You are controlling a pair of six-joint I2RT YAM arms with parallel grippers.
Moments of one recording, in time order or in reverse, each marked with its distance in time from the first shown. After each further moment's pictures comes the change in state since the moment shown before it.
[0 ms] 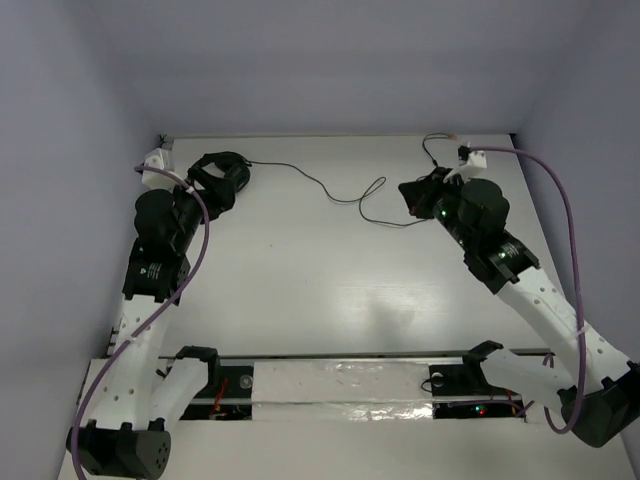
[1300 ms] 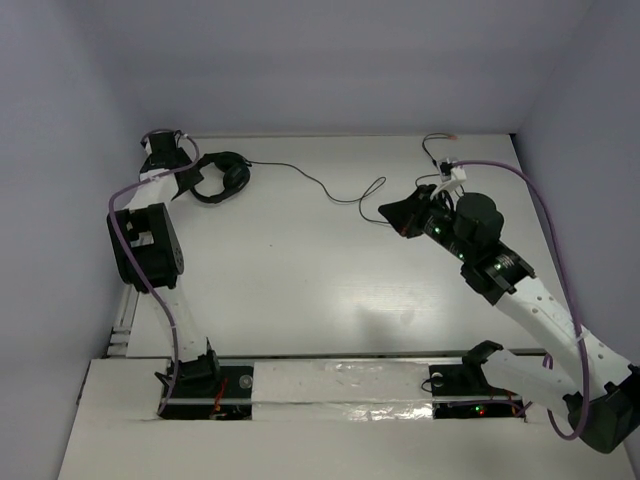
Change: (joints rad) left arm 0.294 1.162 0.597 -0.121 -0.192 0.166; right arm 0.063 -0.075 -0.134 0.057 -0.222 0.042
